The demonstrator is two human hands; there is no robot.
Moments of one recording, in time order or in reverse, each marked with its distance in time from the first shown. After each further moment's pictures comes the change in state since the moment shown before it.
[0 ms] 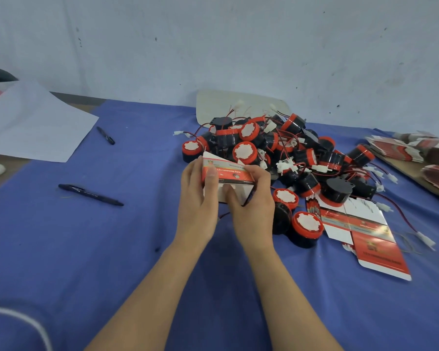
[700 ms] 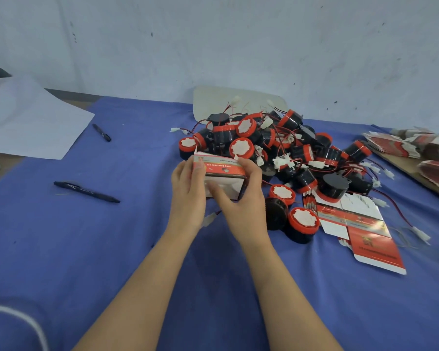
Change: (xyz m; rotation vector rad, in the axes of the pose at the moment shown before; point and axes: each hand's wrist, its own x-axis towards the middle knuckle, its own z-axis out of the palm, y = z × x) left_hand 0.008 0.004 -0.005 -0.148 -0.029 -0.166; right_hand 0.000 -0.004 0.000 0.090 -0.103 0.044
